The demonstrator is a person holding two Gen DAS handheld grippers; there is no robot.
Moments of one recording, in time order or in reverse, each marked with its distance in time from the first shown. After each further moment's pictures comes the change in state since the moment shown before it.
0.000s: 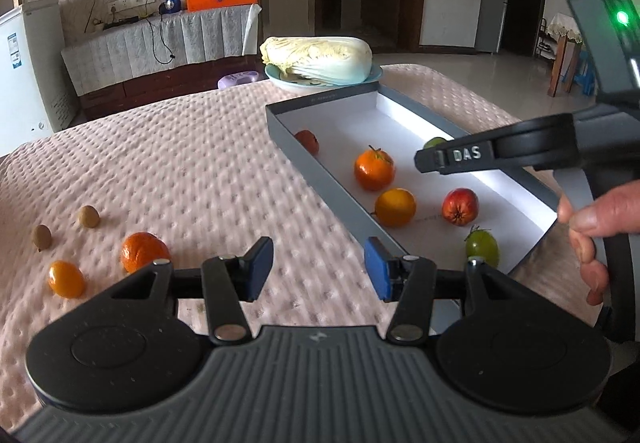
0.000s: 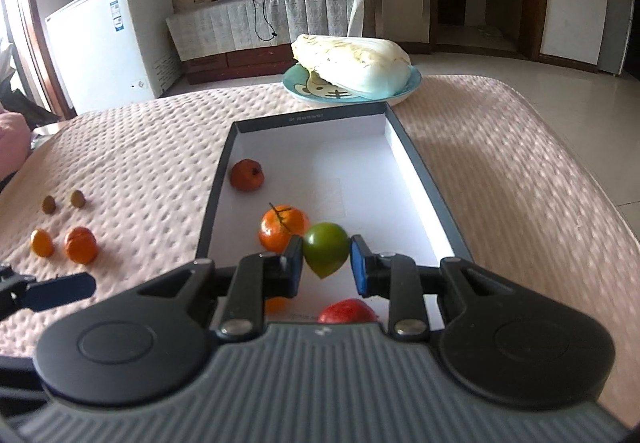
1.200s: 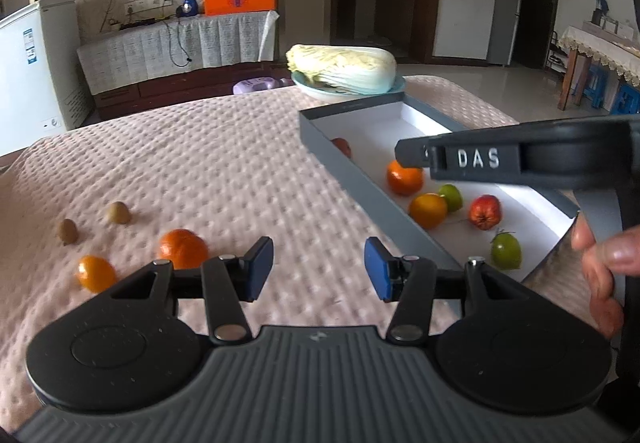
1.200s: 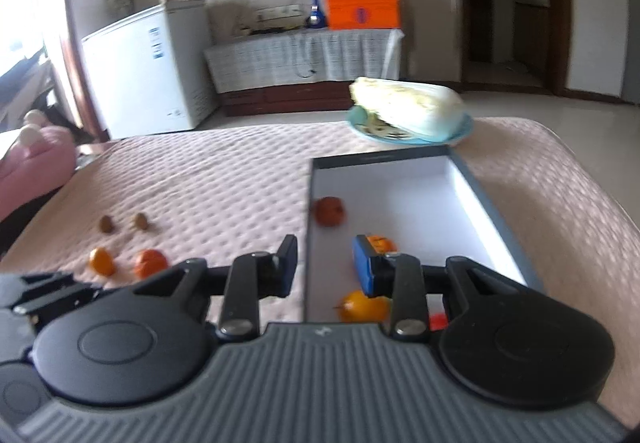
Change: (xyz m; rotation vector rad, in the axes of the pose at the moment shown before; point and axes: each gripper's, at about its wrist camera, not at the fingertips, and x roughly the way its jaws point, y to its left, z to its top) left arm -0.013 0.030 -0.003 -0.038 -0.025 0.036; right arm -0.028 0.056 -0.001 -0.060 -0.126 0.101
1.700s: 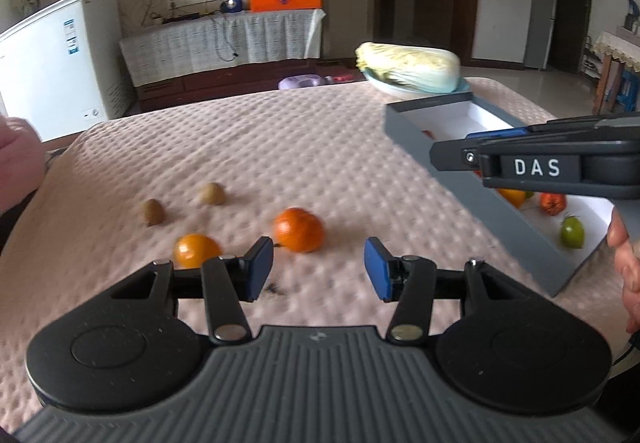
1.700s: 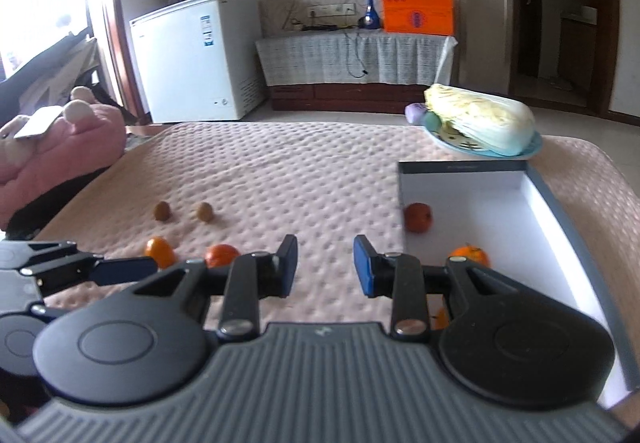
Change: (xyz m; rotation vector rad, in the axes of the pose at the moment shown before) left arm -0.024 0.071 -0.017 -0.037 0.006 0.111; right arm 0.011 0.054 0.002 -0.065 0.007 0.116
